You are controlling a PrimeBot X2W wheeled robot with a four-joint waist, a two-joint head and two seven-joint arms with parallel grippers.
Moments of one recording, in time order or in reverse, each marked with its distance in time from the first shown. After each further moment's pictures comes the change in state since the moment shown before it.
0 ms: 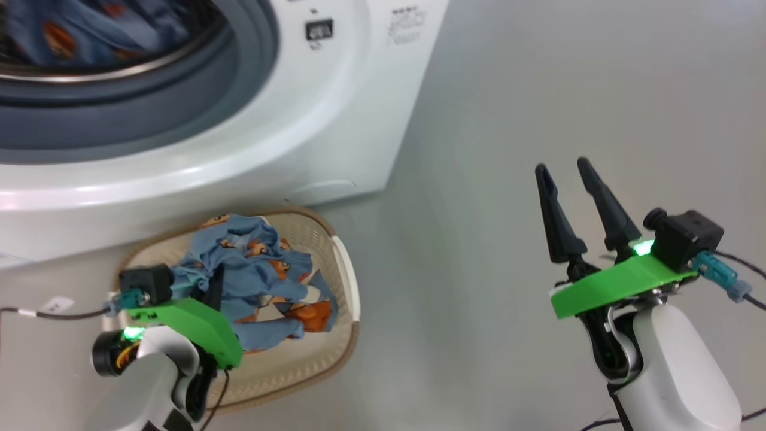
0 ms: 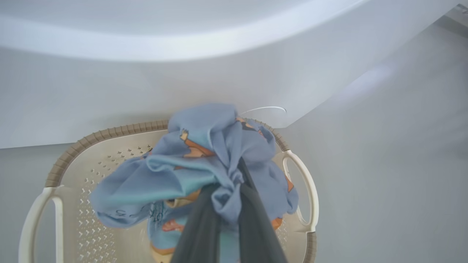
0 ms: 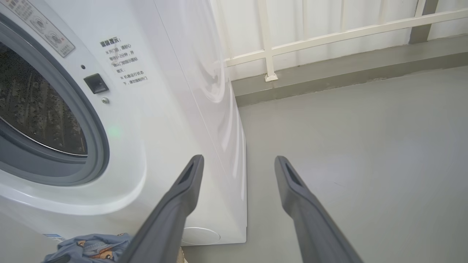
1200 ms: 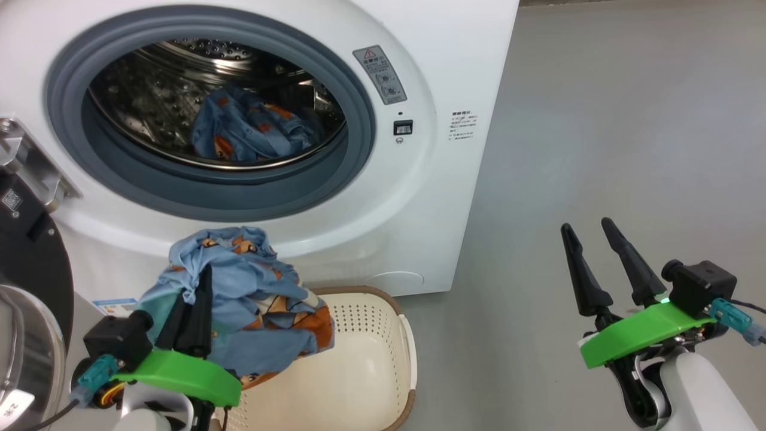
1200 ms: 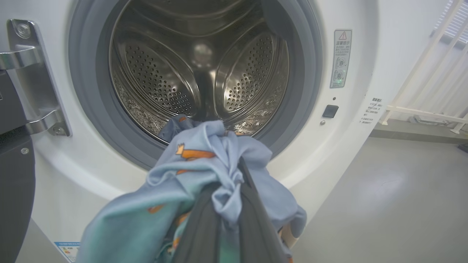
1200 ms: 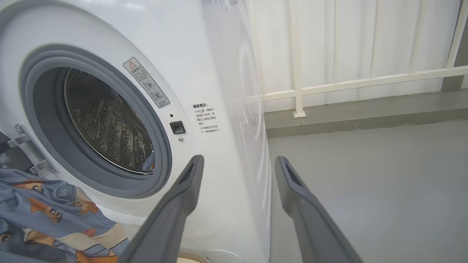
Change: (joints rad) left arm 0.396 0.030 0.256 -0.712 0.218 0.107 -0.012; right arm 0.134 -0.080 -0.002 0.022 0.012 0.000 0.000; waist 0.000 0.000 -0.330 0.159
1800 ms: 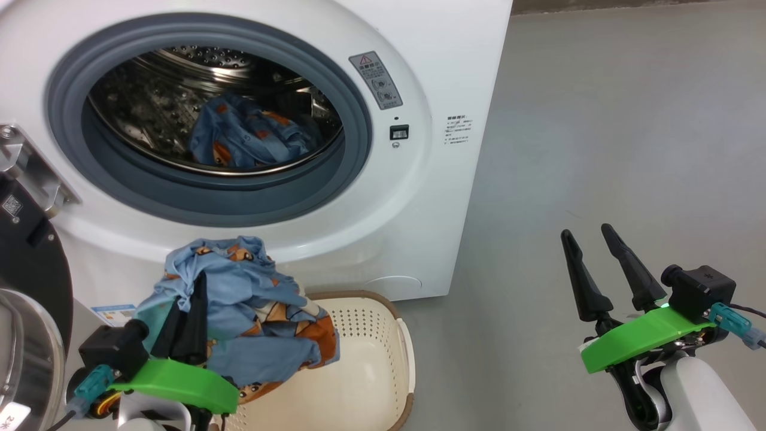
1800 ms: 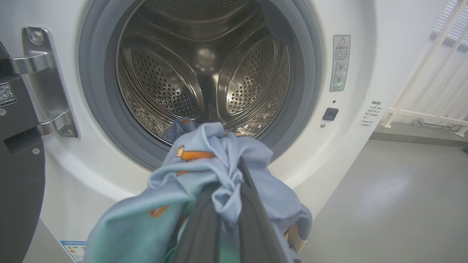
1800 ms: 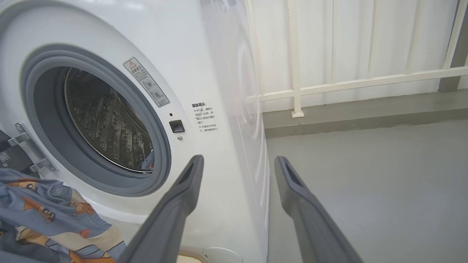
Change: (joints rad) left arm 0.042 -0.002 0.018 -0.035 0.015 0.023 0.000; right arm 0.017 -0.011 0.007 -0.001 0.006 0.000 0.000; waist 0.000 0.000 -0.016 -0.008
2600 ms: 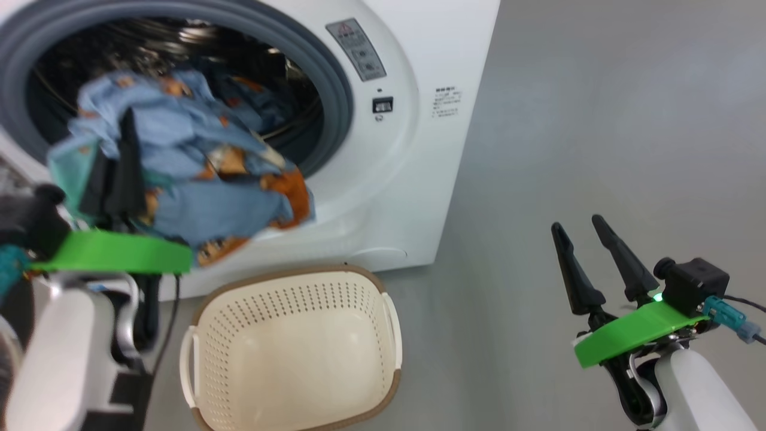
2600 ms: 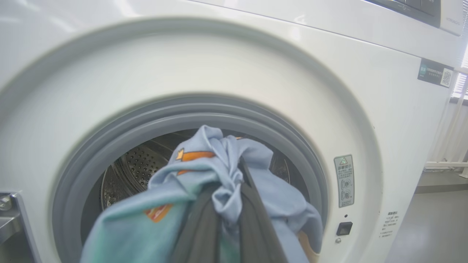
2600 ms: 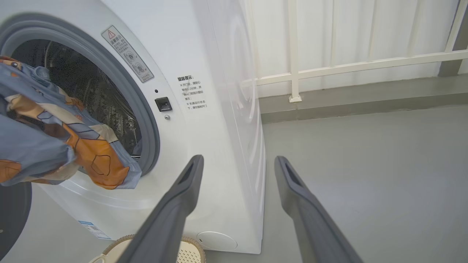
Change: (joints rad) left arm -0.327 -0.019 0.139 -0.023 0.105 -0.050 -0.004; right arm -0.017 -0.005 0.031 -0.022 -0.001 0.000 0.000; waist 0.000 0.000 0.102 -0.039
